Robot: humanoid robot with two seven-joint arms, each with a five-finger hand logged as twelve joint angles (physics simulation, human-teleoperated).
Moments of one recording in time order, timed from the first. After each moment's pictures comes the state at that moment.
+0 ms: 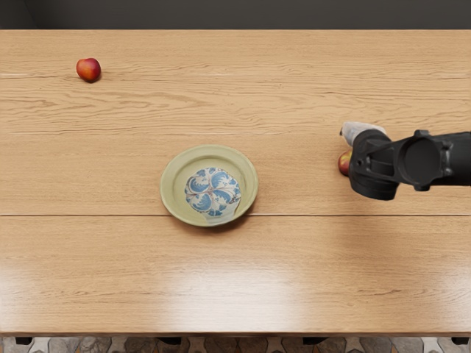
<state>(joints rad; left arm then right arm) -0.04 0.00 0.31 -0.11 0.33 0.11 0.32 1.53 -0.22 -0.74 1.13 -0.48 -0.38 -0.61</state>
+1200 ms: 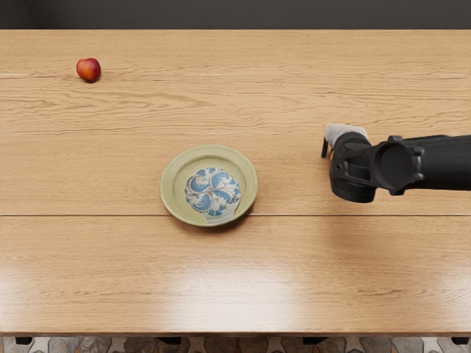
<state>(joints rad) -0.03 0.00 0.30 -0.11 0.33 0.11 0.32 1.52 -0.13 -0.73 1.07 -0.48 -0.37 -0.61</state>
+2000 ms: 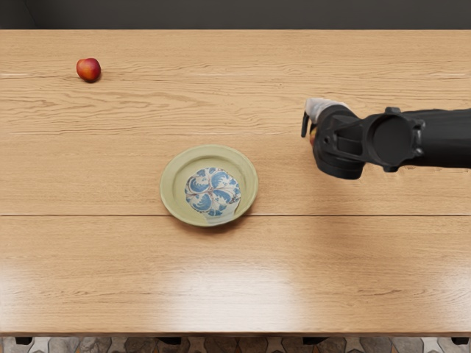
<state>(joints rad) -0.03 0.00 0.30 -0.11 0.33 0.11 0.32 1.63 -0.13 -0.64 1.11 -0.46 -0.34 -0.61</state>
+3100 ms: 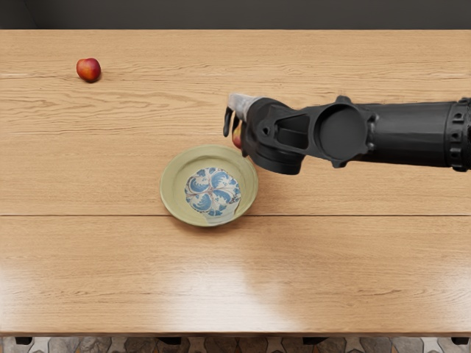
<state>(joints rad) 0.01 0.00 0.30 -0.11 0.33 0.11 0.32 1.64 0.00 -0.38 1.10 -0.46 -0.29 -0.61</state>
